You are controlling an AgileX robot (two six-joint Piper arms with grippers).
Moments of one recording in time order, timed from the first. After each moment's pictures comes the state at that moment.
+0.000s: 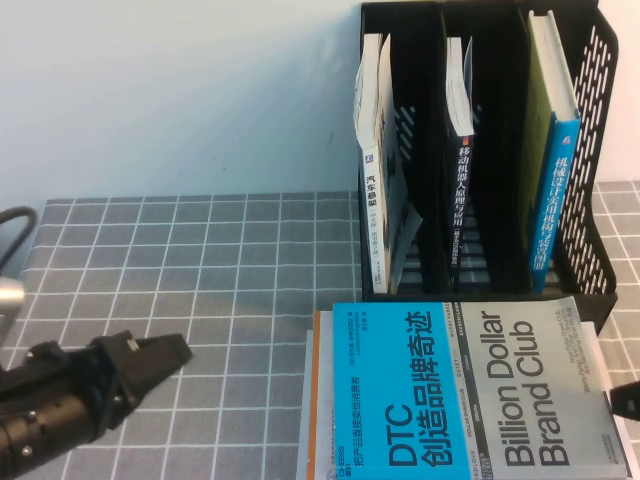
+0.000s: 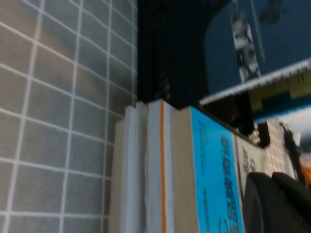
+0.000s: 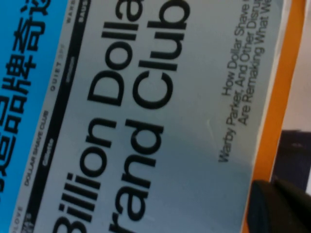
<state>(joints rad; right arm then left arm) -0.01 1.25 -0.51 0.88 0.60 -0.83 -0.06 1.01 -0.39 -1.68 0.62 0.89</state>
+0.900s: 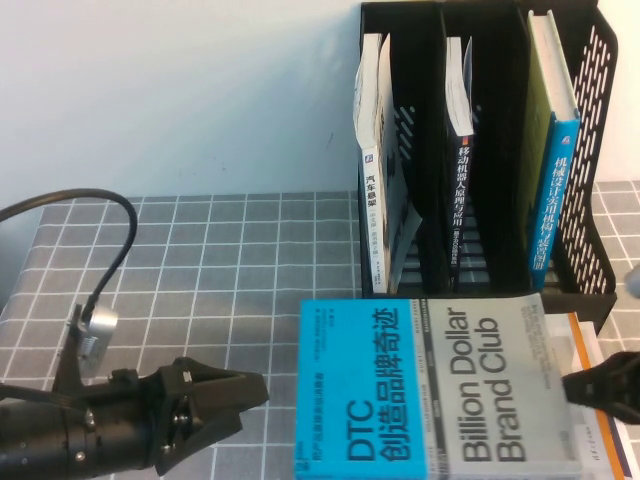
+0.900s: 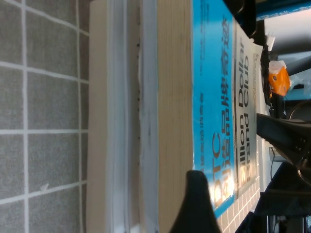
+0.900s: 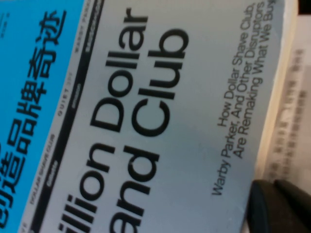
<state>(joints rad) 0.04 1.40 -0.52 1.23 0.60 -1.12 -0.06 1.35 -0.40 -1.68 0.94 1.04</state>
